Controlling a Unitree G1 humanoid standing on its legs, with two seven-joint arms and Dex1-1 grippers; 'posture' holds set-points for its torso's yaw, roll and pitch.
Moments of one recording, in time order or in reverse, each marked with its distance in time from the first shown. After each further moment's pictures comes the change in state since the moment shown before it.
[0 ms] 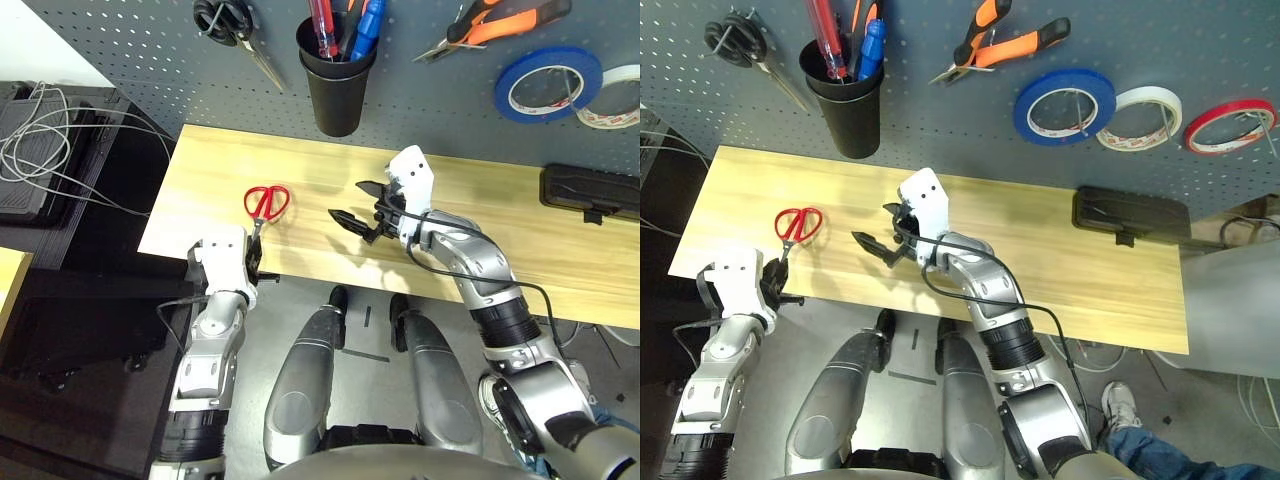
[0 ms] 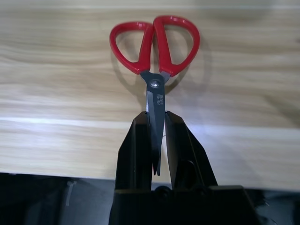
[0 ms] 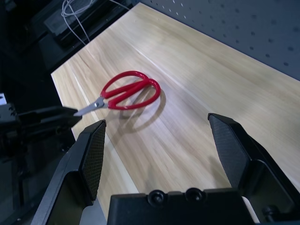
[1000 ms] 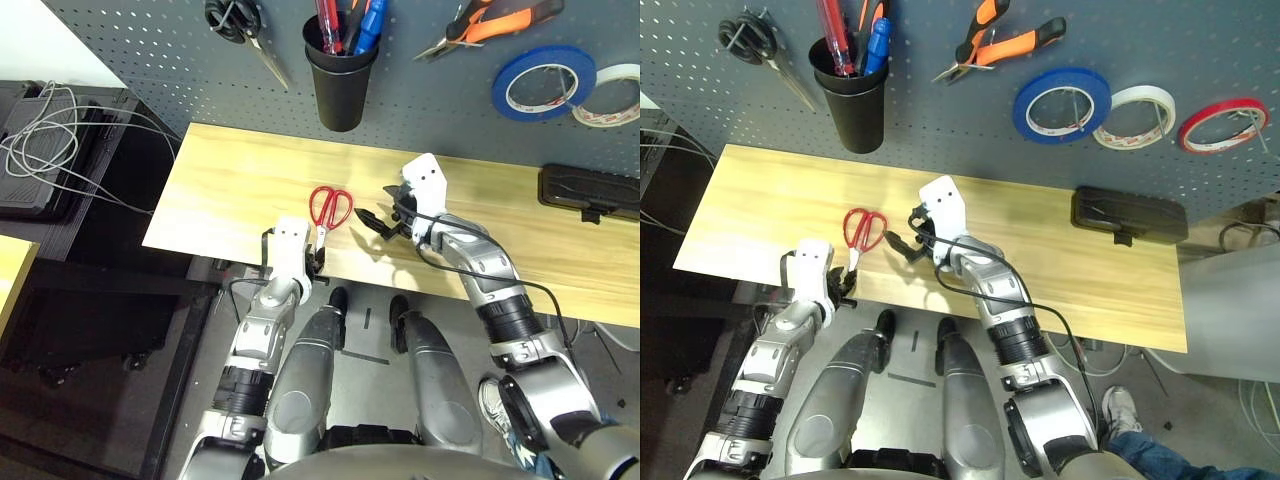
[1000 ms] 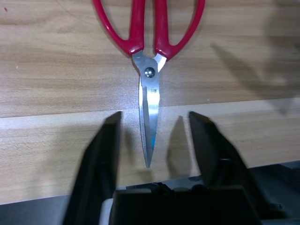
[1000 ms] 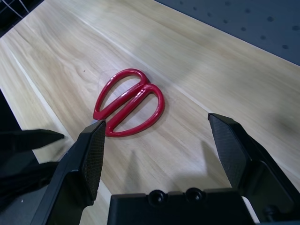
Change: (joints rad) left arm -0.193 -0.078 -0.115 0.178 -0.025 0.192 -0.109; right arm -0.006 -0.038 -0.045 0.149 -0.067 -0.059 -0.098
